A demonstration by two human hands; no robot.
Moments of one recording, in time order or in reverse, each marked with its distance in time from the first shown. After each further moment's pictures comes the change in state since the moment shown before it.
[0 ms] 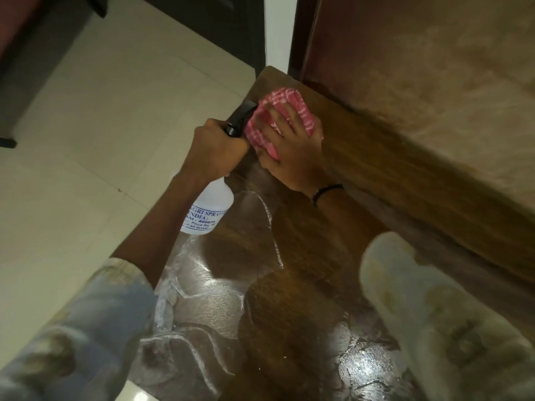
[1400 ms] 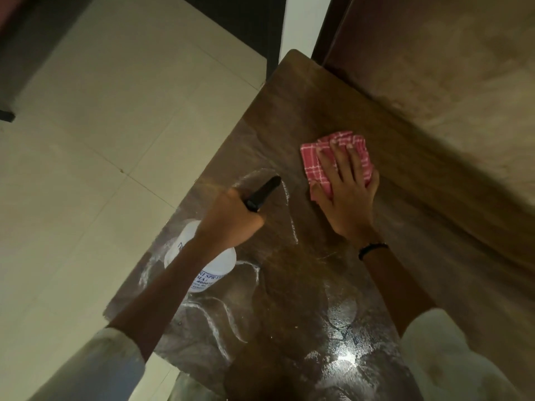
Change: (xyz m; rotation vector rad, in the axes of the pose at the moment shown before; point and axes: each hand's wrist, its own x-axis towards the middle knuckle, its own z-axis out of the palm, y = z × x) left_hand -0.083 -0.102 0.009 0.126 -0.211 -0.025; right_hand -0.125 -0.006 -0.019 0.038 -0.151 0.275
